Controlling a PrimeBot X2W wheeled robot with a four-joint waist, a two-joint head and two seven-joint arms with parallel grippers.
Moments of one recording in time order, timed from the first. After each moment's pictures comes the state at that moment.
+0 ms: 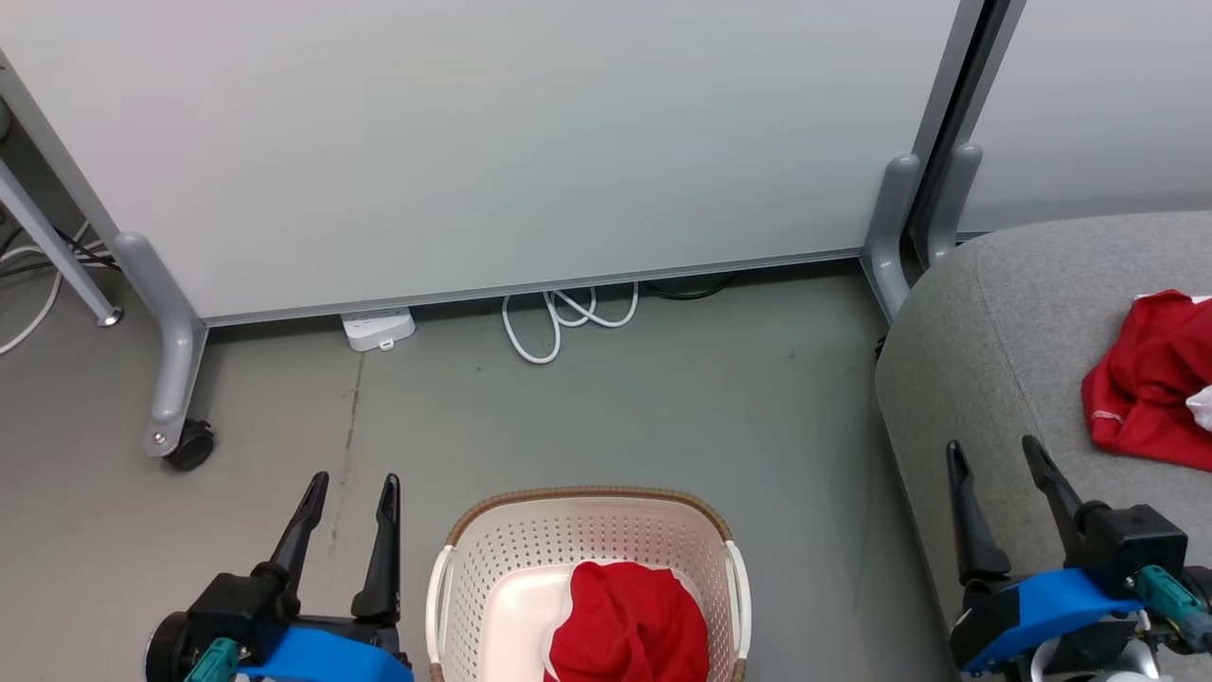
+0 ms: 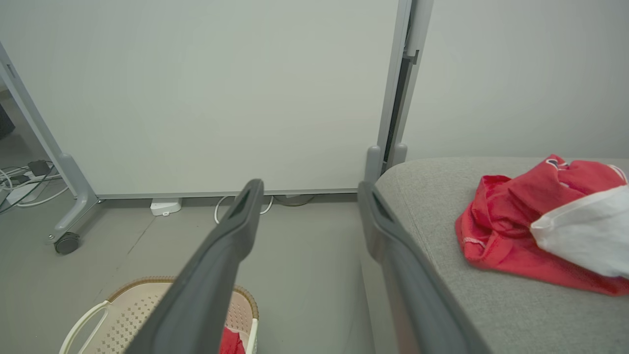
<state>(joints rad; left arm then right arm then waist) -0.10 0.06 -0.10 0.27 -0.19 -0.11 -0.26 -0.02 -0.05 -0.10 0.03 0.00 0.13 0.00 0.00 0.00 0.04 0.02</state>
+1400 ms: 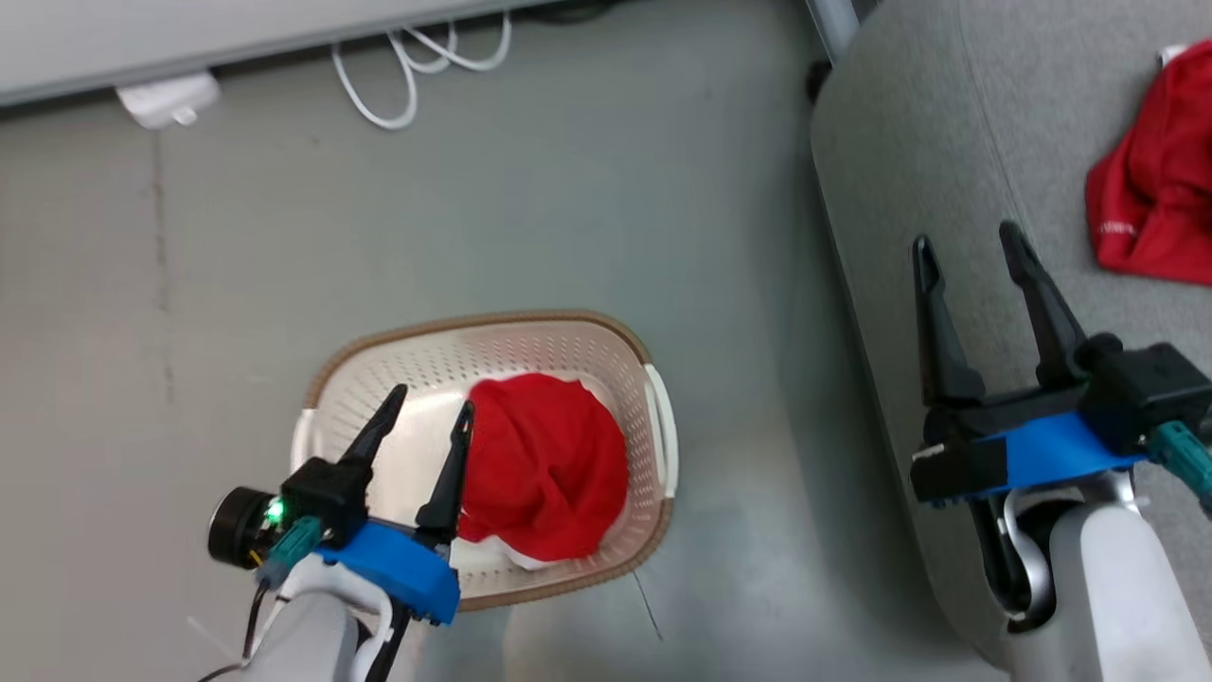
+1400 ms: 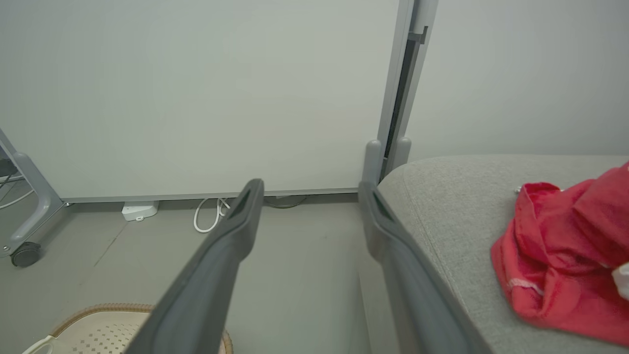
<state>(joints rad) -0.34 0.09 -0.23 0.46 -0.14 -0.13 -0.26 -0.28 -0.05 0.00 -0.03 0.02 0.13 -0.04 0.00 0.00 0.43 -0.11</state>
